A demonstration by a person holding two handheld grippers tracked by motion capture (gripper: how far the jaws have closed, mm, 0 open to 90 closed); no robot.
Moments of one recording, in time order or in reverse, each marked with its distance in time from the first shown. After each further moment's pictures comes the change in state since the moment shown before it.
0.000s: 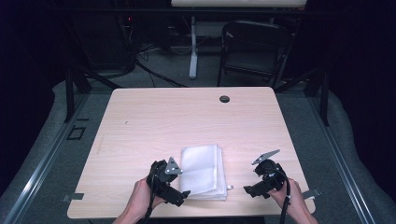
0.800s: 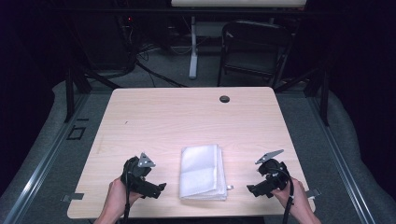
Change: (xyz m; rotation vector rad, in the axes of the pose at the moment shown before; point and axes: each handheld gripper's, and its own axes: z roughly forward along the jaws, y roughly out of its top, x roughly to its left) left arm 0.048 -0.046 -0.031 0.031 0.120 -0.182; right arm -0.006 -0.004 -0.004 -0.032 -0.025 0.002
